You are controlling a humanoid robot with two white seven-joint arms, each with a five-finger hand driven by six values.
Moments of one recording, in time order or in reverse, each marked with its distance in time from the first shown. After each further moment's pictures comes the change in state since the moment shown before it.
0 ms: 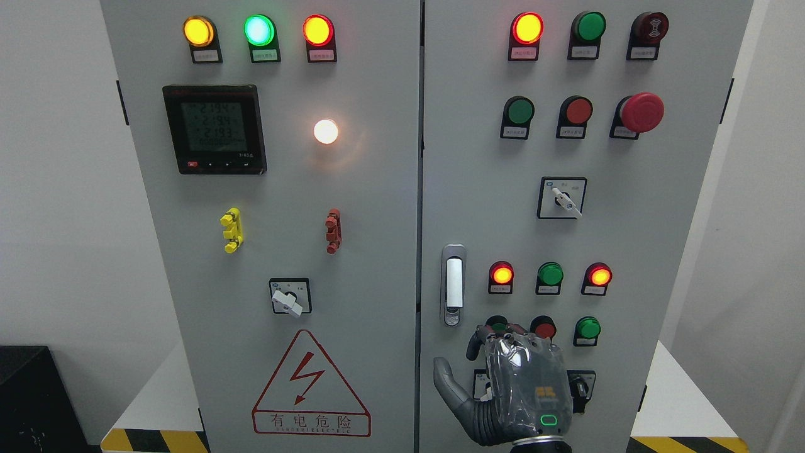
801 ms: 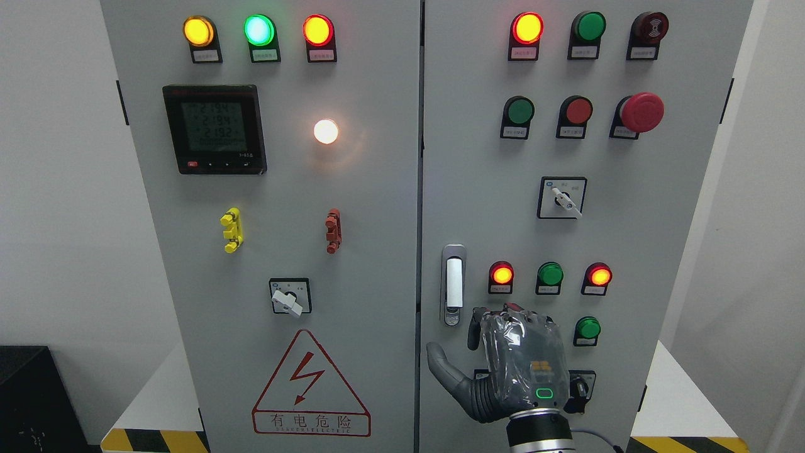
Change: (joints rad) left arm 0.000 0.000 0.000 0.000 0.000 -0.003 0.000; right arm -0.064 -0.001 -0.002 0.017 0.037 0.007 0.072
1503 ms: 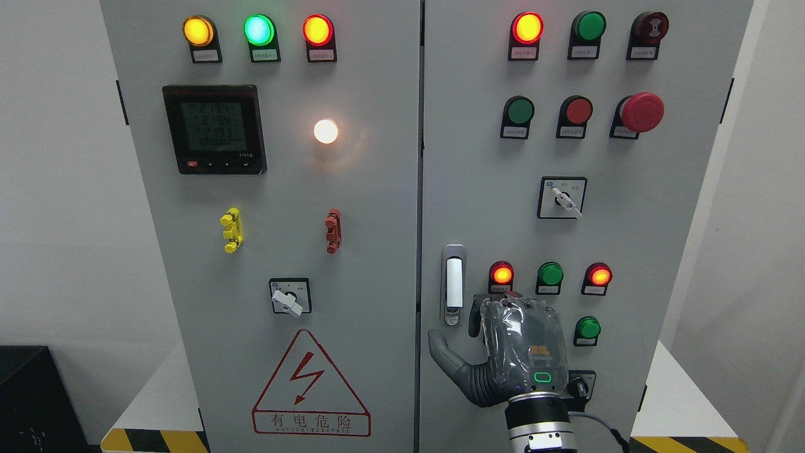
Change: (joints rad) left arm 0.000 0.000 0.000 0.000 0.000 0.002 0.000; right arm -0.049 0.001 0.000 0.029 0.006 0.024 0.005
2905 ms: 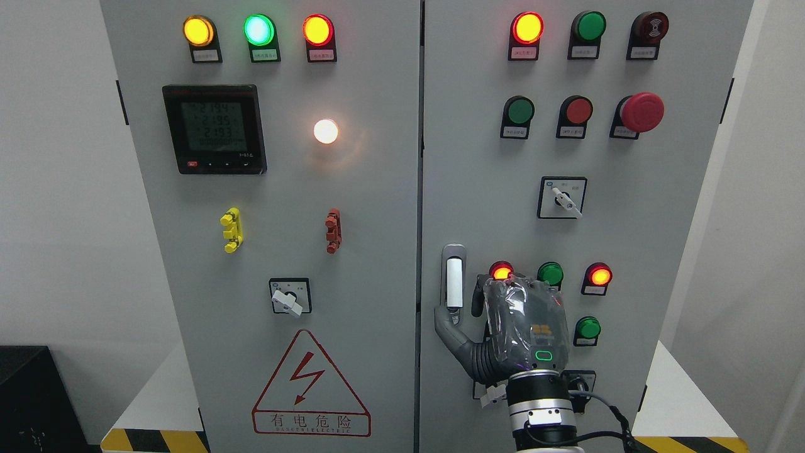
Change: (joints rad) left arm 0.000 0.000 0.000 0.000 0.000 0.001 0.000; right arm -0.056 0.002 -0.013 0.036 -0.006 0.020 0.006
